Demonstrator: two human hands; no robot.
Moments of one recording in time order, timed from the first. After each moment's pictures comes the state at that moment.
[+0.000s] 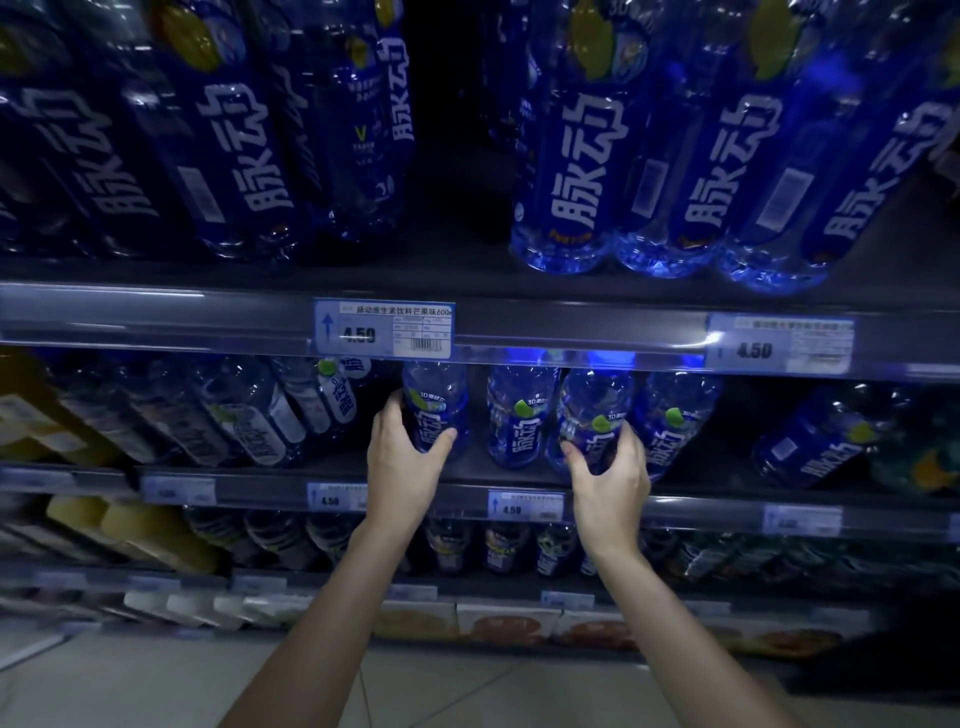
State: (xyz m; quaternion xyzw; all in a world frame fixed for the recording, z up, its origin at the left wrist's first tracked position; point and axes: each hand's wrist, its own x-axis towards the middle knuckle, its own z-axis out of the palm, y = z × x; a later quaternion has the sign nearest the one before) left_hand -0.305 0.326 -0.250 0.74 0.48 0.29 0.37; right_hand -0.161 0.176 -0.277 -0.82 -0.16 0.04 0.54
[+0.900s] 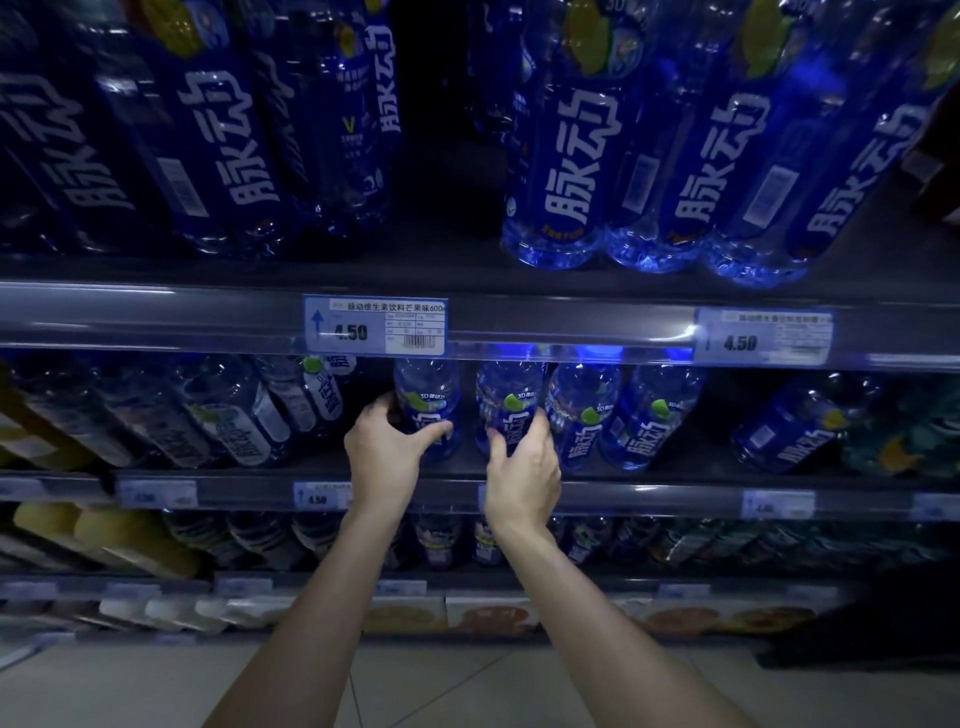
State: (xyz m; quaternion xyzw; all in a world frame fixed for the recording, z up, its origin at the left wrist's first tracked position) left_hand -0.301 0.338 -0.246 0.73 0.50 0.32 0.35; right_hand -0.220 0.235 -0.260 -0.89 -0.17 0.03 0.43
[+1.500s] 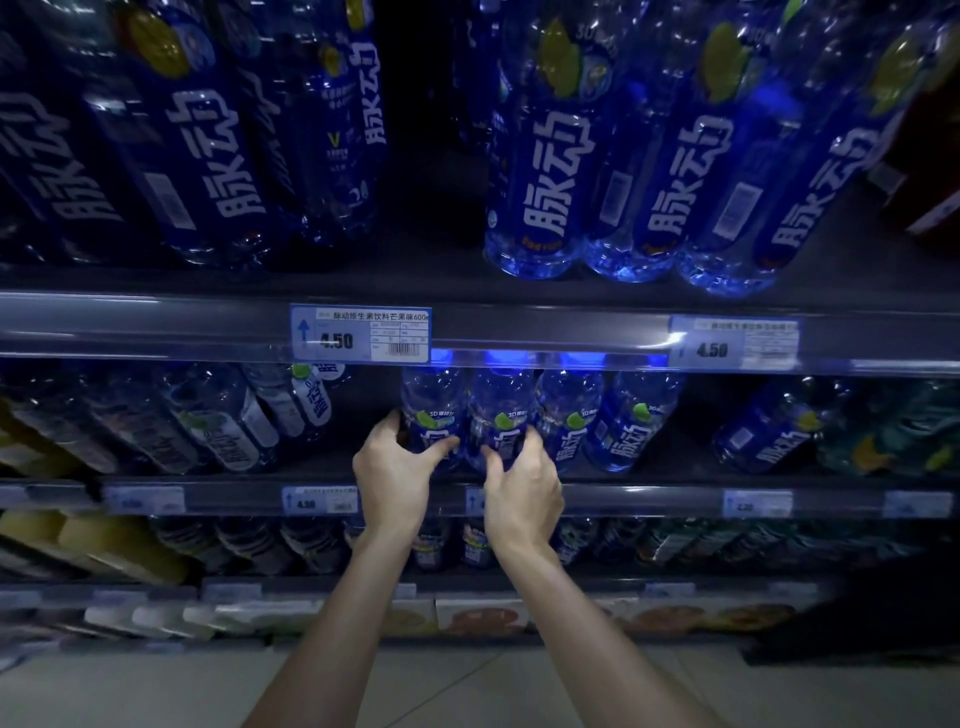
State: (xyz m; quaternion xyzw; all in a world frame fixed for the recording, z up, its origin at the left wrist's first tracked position) left_hand -0.295 0.306 -0.244 0.73 0.50 0.32 0.35; right_hand -0.220 0.212 -0.256 -0.90 -0.19 0.02 0.39
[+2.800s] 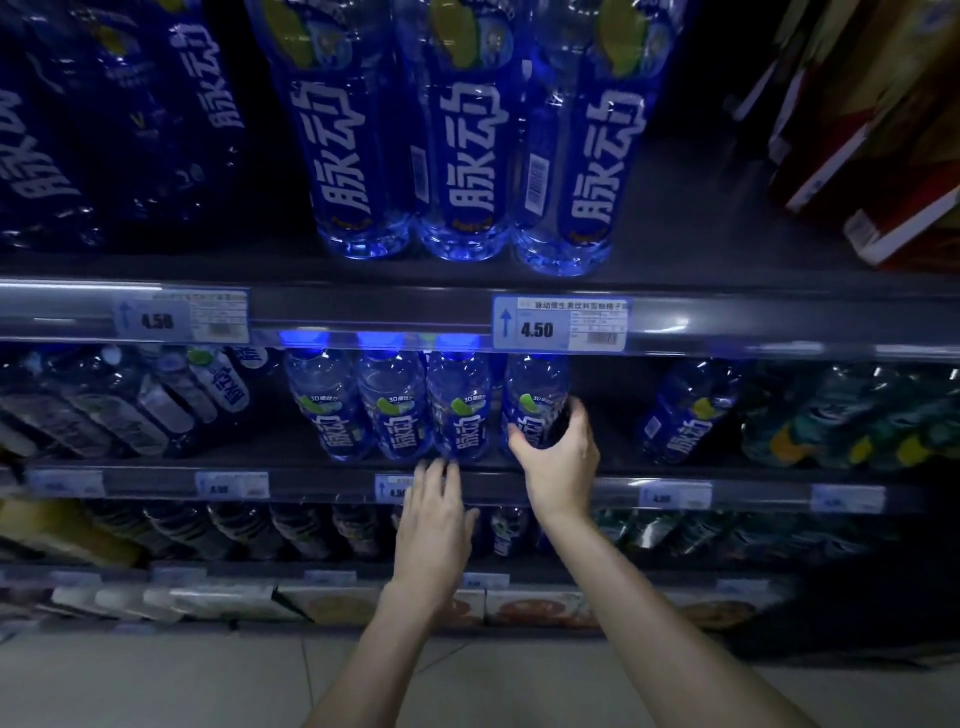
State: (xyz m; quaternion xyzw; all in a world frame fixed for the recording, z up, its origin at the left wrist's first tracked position) left_hand -0.226 0.170 -0.303 0.92 0.37 0.07 0.13; right_hand -0.086 0.117 -0.270 -0.82 -0.18 0.02 0.55
